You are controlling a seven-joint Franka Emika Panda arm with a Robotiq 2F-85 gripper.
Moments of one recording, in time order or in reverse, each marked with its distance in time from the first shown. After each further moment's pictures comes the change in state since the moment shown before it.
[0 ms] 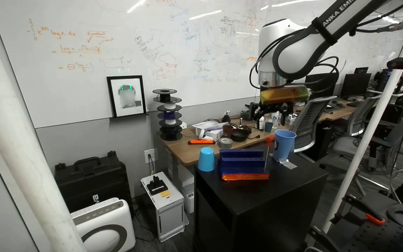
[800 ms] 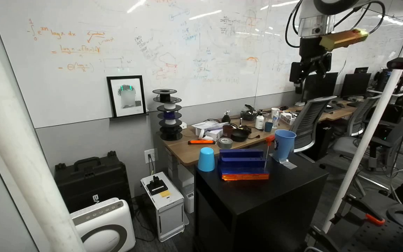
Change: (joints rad) arm -0.040 -0.376 -0.083 -0.007 0.094 -0.357 -0.664
